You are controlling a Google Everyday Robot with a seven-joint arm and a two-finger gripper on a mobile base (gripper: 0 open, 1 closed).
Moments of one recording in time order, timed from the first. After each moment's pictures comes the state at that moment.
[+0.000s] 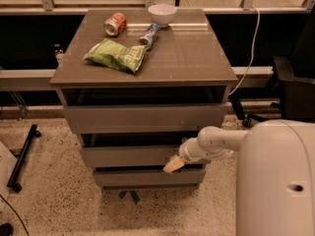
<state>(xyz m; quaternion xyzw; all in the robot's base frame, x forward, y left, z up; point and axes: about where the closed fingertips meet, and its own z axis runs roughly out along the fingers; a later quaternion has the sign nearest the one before) 0.652 -0.095 0.429 -0.46 0.83 0.13 0.29</state>
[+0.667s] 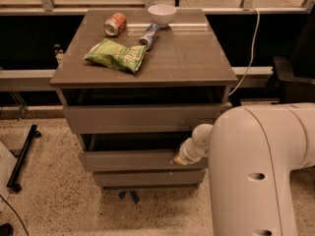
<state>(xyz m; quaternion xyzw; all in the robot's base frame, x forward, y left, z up) 0.634 -0.103 0.416 -0.53 0.81 0.07 0.22</state>
